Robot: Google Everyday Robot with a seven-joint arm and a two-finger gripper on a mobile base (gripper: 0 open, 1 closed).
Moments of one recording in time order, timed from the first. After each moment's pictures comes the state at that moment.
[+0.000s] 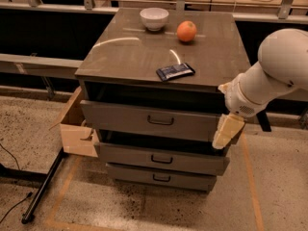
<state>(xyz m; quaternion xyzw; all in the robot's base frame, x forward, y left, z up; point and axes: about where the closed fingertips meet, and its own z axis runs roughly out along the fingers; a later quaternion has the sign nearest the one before) 0.536 -0.188 0.802 -0.60 0.77 0.00 0.21</state>
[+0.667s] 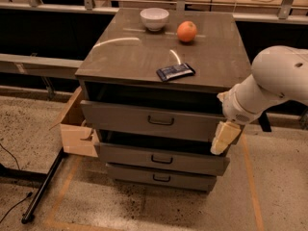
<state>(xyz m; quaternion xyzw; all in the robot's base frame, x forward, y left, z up) 0.542 -0.194 0.766 -0.60 0.77 0.01 0.21</state>
